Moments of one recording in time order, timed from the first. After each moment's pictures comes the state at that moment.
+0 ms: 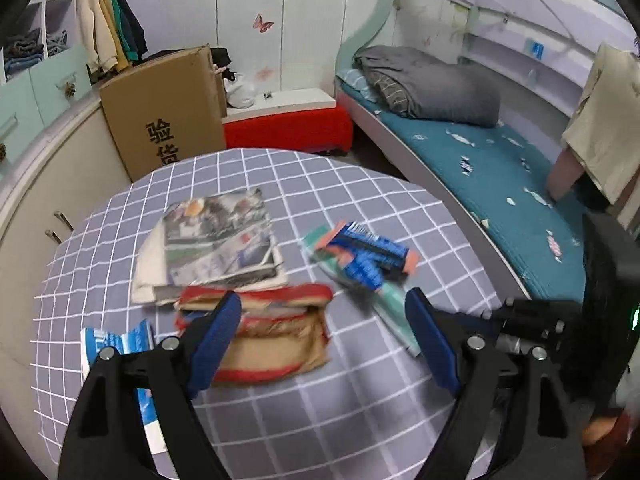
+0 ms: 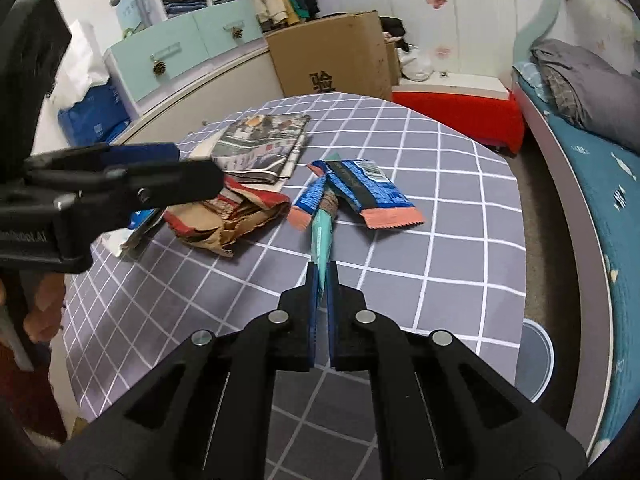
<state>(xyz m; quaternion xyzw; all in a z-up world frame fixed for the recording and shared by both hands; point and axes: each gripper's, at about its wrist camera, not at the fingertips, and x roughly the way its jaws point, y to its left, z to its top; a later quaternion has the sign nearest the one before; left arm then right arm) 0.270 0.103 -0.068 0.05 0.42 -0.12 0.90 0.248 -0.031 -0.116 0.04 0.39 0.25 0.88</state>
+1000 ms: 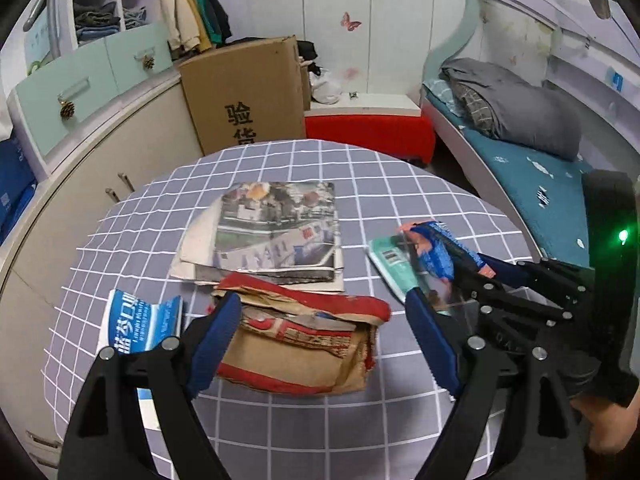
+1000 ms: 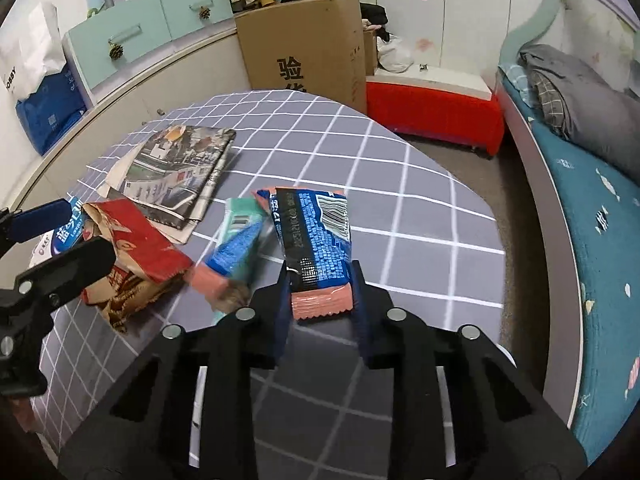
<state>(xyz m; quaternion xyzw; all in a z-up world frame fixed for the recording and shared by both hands) 0.281 0.109 -0.084 0.02 0.41 0.02 0.91 0.330 -0.041 -0.128 -0.01 0.41 0.21 0.89</state>
